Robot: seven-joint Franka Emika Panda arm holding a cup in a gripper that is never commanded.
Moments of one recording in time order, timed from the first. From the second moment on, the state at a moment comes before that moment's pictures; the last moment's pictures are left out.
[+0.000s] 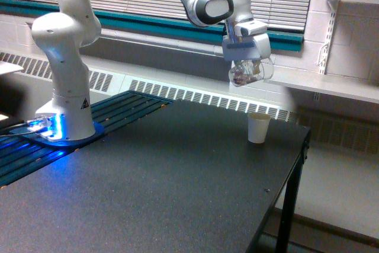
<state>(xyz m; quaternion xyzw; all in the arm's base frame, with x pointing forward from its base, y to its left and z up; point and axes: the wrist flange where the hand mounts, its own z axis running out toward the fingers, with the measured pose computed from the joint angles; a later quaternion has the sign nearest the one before) 0.470 0.252 0.345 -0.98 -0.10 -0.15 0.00</state>
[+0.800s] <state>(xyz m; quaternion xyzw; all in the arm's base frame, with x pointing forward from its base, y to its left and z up) 0.481 0.254 0.303 -0.99 -0.10 -0.10 -0.03</state>
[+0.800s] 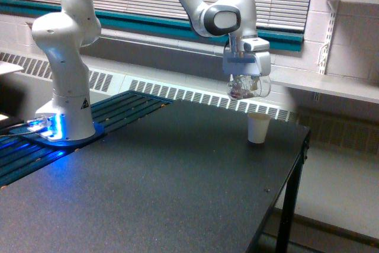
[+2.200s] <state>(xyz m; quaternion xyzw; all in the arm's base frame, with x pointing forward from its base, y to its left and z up) 0.484 0.267 0.260 -0.99 -0.12 -0.03 -0.08</state>
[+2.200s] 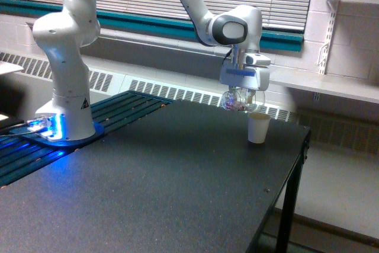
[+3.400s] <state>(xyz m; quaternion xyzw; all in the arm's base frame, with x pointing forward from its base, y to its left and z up) 0.499 0.288 0.251 -0.98 -0.14 -0.01 -0.11</state>
